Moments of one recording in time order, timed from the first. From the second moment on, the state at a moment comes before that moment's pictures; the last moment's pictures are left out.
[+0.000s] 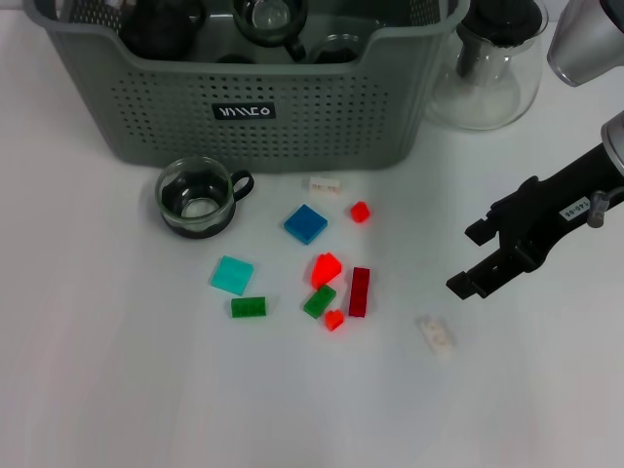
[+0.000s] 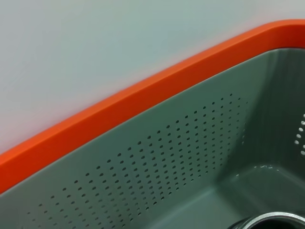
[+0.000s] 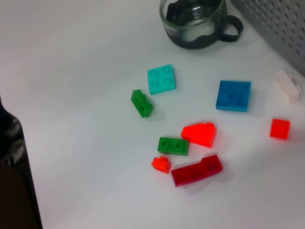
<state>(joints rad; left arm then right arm) -1.04 -2.11 1.00 0.74 2.83 0.82 -2.50 0.72 2.09 -1.11 -1.13 -2.48 -1.78 2.15</state>
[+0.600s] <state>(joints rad) -1.03 -2.11 1.01 0.75 2.83 0.82 -2.50 0.72 2.09 -1.11 -1.13 -2.48 -1.77 2.15</state>
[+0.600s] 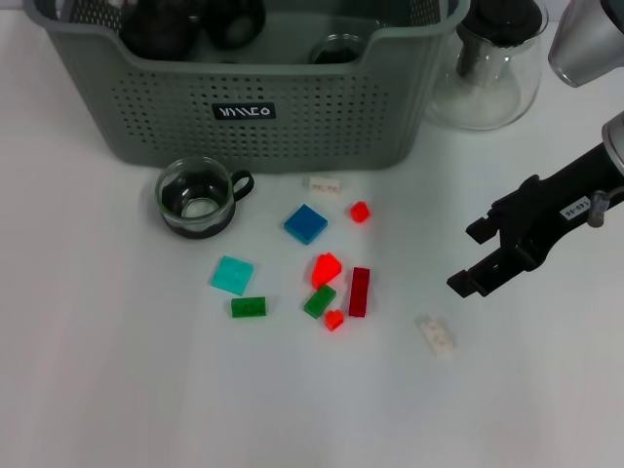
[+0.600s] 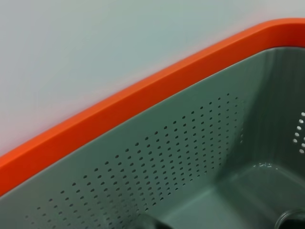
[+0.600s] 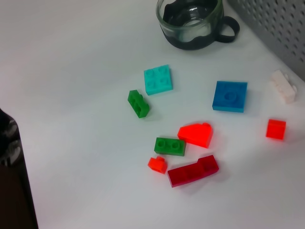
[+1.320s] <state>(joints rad) -0.75 -2.13 0.90 1.42 2.43 1.16 -2.47 0.71 2.09 -1.11 -1.13 -2.48 -1.77 2.14</state>
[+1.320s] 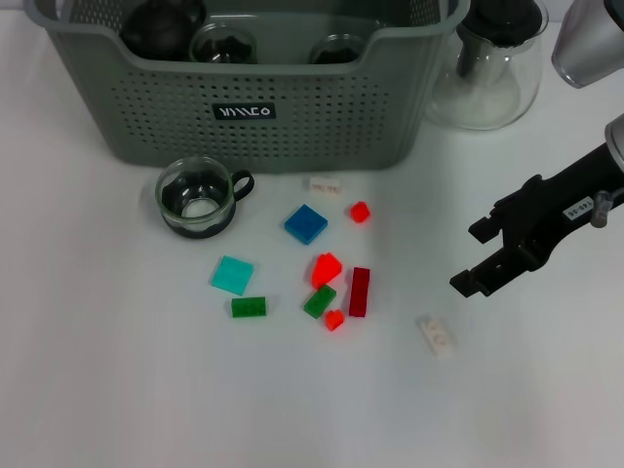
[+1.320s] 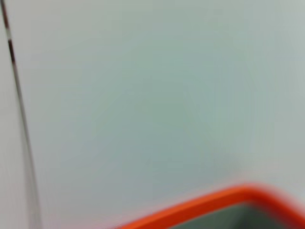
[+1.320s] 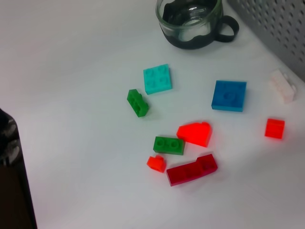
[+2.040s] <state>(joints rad) -0.48 -2.15 0.77 1.53 2.08 1.91 -1.81 0.69 2.09 -1.10 -1.12 -2.48 -1.74 2.14</state>
